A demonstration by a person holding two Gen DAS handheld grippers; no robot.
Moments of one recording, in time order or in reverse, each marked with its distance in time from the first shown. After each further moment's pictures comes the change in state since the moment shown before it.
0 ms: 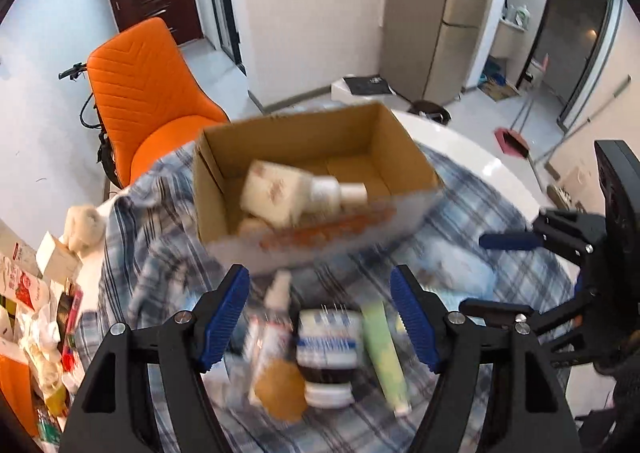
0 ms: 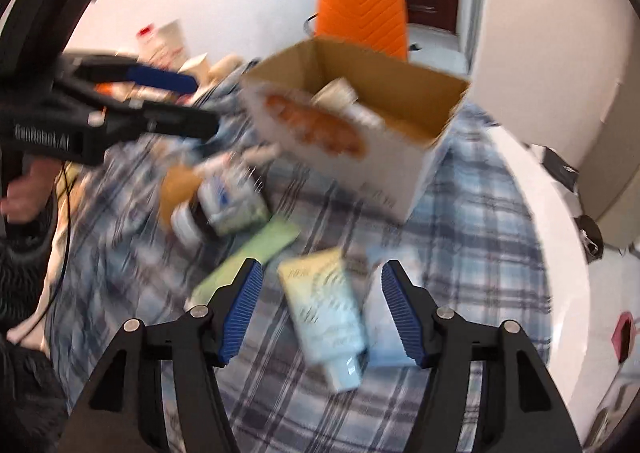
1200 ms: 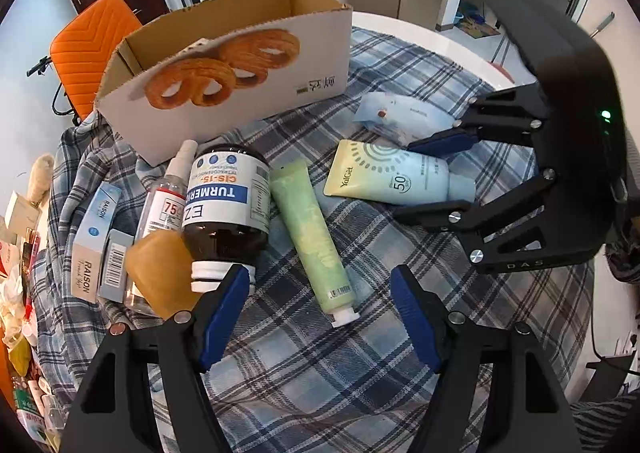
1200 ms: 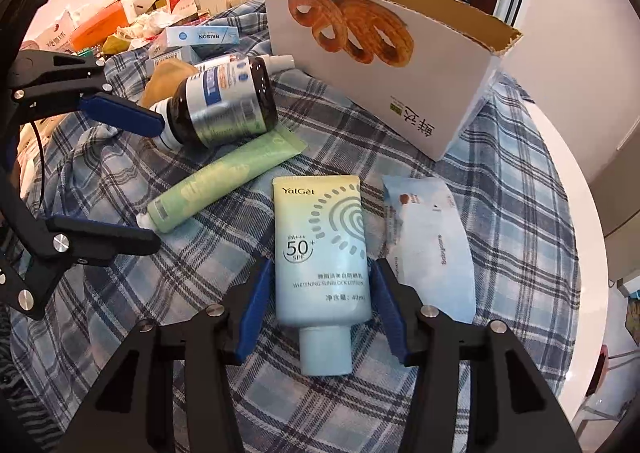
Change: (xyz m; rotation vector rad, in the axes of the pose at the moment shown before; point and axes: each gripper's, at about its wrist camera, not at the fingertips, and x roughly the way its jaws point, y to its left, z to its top) left arm 0.041 -0.064 -0.089 0.110 0.164 -0.022; right arm 0.043 -0.002 -0.039 -0.144 0.113 -0.031
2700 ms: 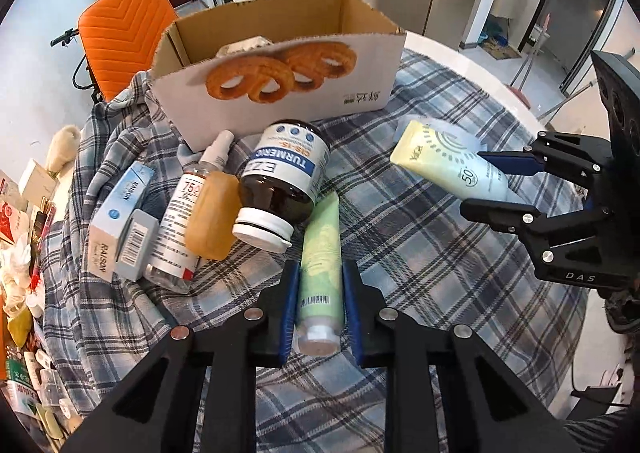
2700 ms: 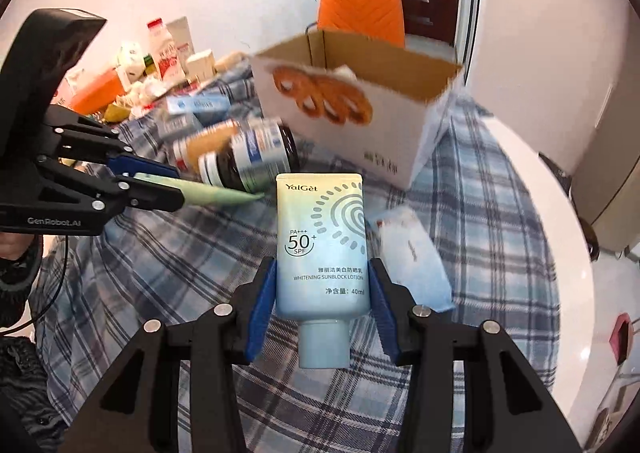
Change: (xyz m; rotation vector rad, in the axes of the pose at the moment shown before) left arm -0.029 0.034 0.000 -0.117 -0.026 0.010; right arm -0.058 0.011 0.001 0.136 -0.183 -0.019
